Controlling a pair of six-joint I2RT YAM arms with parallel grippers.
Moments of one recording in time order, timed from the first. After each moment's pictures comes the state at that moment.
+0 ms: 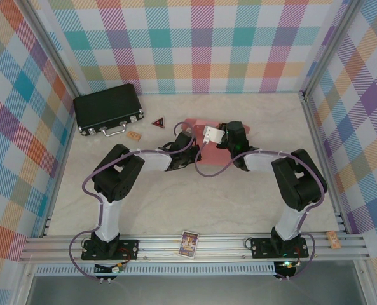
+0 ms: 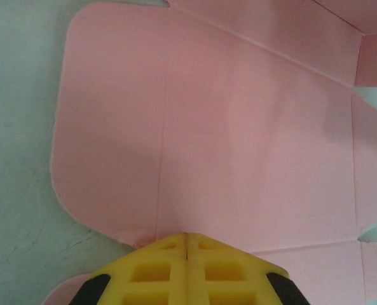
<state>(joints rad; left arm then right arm) -0.66 2.03 1.17 0.08 0.04 -0.79 0.47 1.77 0.90 0.49 0.15 -1.10</state>
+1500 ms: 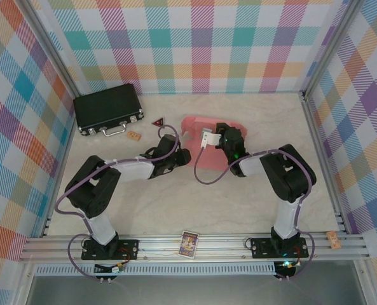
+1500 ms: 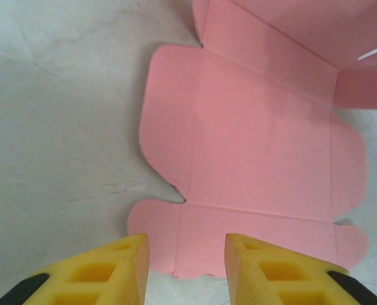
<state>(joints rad) -0.60 1.74 0.91 0.08 0.02 -0.74 0.50 1.89 0.83 0.87 0.23 -1.32</state>
